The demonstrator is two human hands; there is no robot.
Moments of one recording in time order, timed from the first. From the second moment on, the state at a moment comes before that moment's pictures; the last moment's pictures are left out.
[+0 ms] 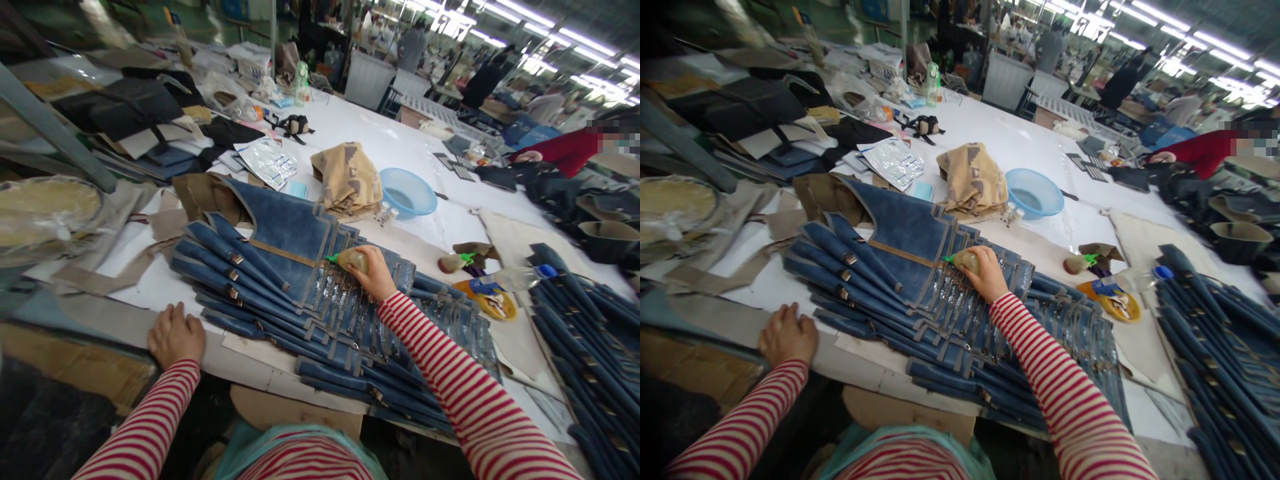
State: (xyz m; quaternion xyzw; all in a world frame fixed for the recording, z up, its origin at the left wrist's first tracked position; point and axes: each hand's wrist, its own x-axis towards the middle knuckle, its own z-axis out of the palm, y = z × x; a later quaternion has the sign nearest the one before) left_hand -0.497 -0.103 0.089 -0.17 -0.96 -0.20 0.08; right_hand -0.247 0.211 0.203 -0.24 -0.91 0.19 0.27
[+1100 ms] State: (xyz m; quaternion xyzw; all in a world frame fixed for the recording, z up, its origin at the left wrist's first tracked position) left_hand -0.499 -0.106 0.089 -0.17 -0.96 -0.21 0.07; right_hand -0.282 0.259 0.233 -0.29 -0.88 0.14 0.35
